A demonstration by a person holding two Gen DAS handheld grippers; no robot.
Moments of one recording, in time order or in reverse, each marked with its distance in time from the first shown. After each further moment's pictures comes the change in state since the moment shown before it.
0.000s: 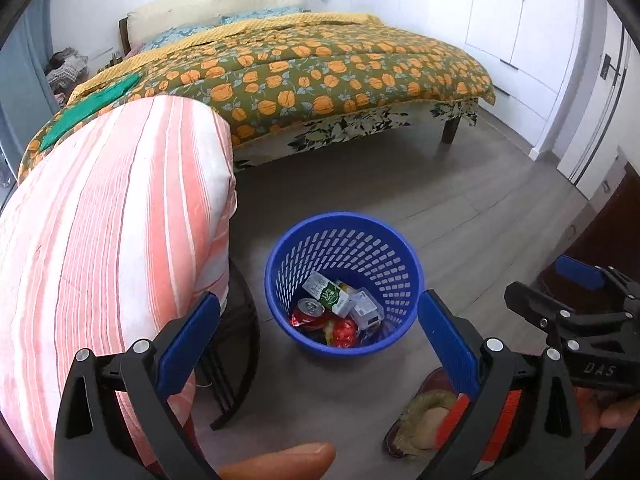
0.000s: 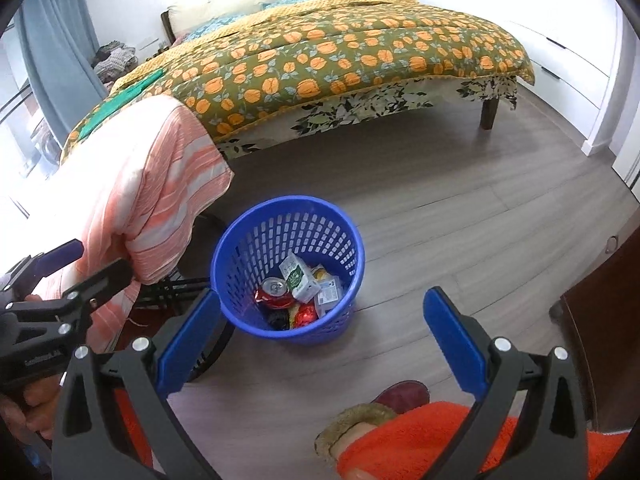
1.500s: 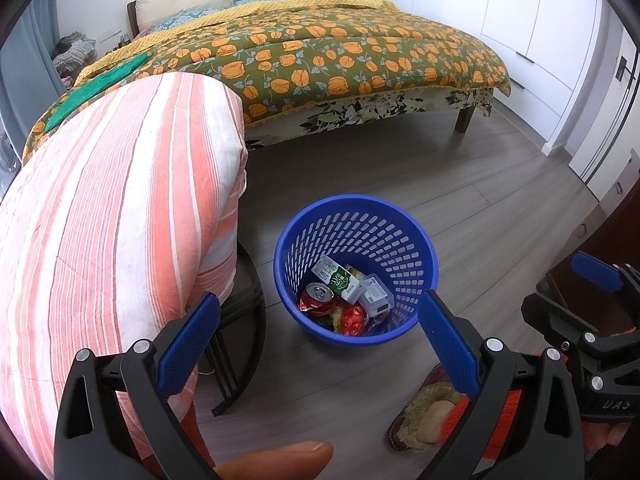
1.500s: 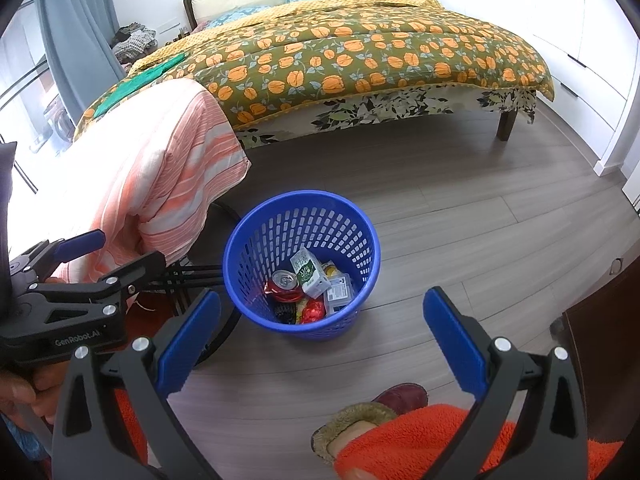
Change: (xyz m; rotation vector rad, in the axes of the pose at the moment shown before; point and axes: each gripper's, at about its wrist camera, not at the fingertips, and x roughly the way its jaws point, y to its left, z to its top) left arm 0.014 0.008 -0.003 -0.035 0.050 0.023; right arm -0.002 0.019 -0.004 -0.073 0.007 0.018
